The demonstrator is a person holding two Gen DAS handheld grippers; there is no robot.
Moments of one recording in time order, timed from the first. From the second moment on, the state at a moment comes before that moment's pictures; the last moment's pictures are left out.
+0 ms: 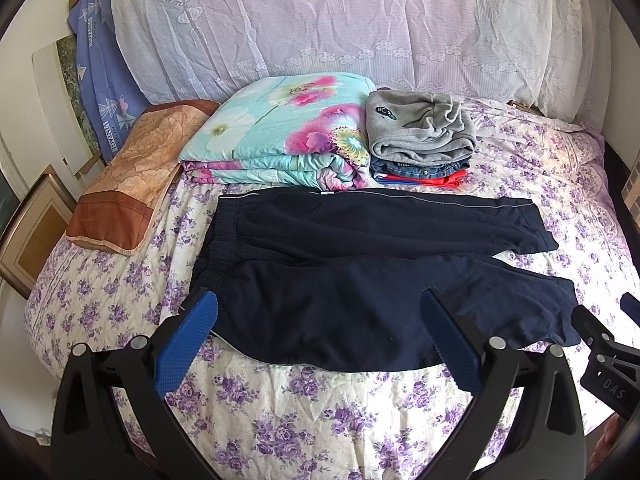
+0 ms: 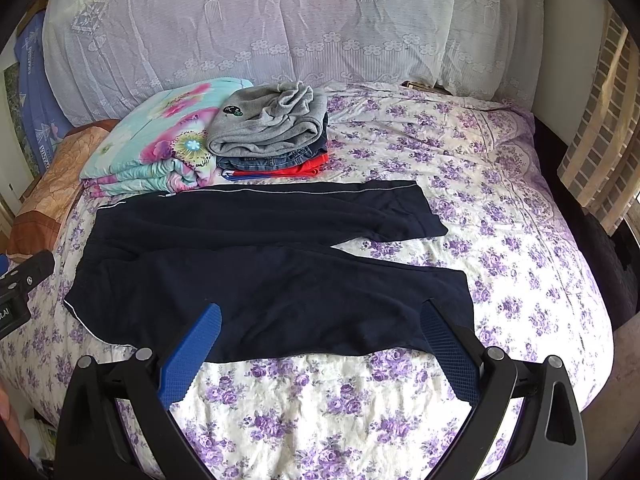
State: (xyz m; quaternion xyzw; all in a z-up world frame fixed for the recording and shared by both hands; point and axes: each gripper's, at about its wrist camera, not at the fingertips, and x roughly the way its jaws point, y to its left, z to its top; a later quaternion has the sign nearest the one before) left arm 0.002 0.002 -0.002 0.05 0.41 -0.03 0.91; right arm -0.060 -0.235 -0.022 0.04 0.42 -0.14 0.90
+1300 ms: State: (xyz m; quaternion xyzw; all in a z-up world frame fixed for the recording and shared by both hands) left arm 0.004 0.003 -0.003 0.05 0.41 -0.03 0.91; right arm -0.061 -0.233 -0.022 0.04 0.42 -0.14 0.90
